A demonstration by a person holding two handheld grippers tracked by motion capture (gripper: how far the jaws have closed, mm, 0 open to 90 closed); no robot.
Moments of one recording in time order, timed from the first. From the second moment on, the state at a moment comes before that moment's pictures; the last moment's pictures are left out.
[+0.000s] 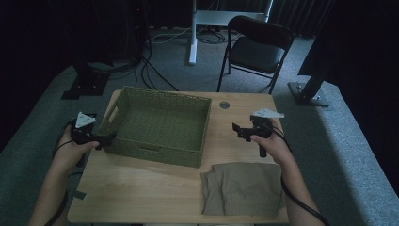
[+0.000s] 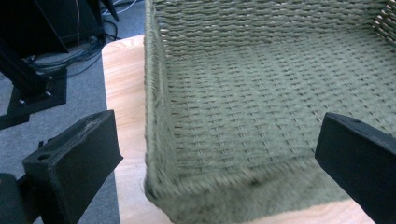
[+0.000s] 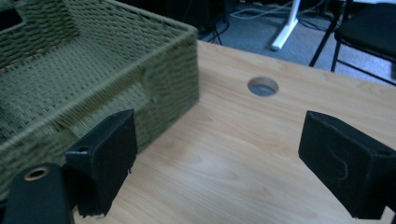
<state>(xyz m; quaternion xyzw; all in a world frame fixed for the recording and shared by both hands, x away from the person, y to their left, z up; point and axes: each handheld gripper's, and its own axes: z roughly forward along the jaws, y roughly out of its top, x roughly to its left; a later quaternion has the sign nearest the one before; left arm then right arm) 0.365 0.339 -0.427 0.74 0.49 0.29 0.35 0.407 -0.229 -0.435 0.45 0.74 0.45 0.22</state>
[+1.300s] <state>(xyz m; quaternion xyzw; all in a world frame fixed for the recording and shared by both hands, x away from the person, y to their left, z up) 0.440 0.349 -0.458 0.73 0.53 0.26 0.34 0.429 -0.078 -0.470 0.49 0.72 0.45 0.21</state>
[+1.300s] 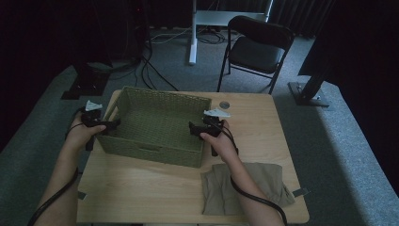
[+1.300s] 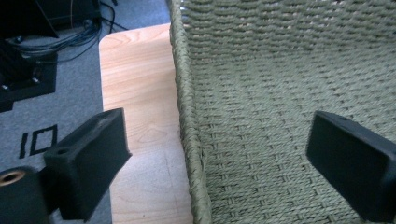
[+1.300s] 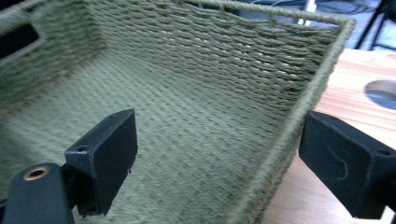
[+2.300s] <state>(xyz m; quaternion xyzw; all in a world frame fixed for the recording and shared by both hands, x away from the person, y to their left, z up) 0.440 0.343 -0.473 0.69 0.59 0.25 0.35 0.427 -0.074 -0.470 0.59 0.66 0.40 0.25</state>
